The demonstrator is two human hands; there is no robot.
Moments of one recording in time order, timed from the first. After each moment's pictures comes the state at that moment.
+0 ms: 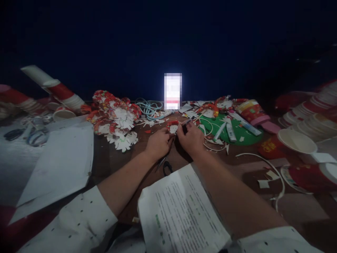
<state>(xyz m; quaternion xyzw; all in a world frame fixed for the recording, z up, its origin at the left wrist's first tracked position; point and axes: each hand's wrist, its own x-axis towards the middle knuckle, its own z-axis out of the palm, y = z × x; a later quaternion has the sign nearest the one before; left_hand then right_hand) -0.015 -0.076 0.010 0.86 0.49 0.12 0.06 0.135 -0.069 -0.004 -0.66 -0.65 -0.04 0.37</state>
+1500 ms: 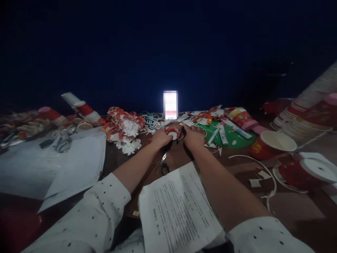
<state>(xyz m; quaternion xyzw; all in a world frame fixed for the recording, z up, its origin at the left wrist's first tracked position) 0.008 -0.034 0.018 0.68 0.67 0.21 0.20 0.165 -0.062 0.001 -0.72 -0.68 -0.06 0.16</state>
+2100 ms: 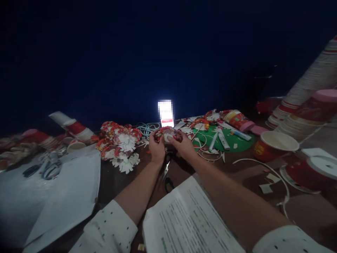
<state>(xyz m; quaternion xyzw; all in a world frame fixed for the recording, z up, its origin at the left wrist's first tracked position) 0.011 -0.024 -0.010 0.55 0.50 0.61 0.27 0.126 -0.057 0.007 -0.51 -0.47 0.42 0.59</state>
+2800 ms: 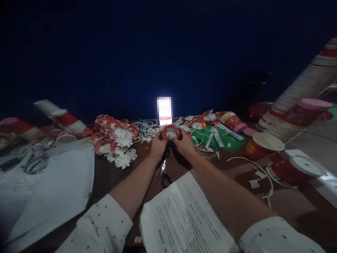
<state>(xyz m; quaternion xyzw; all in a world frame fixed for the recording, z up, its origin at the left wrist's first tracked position) 0.020 -0.013 -0.025 0.52 0.41 0.57 0.48 0.136 -0.053 -0.001 -0.58 -0.53 0.29 0.55</state>
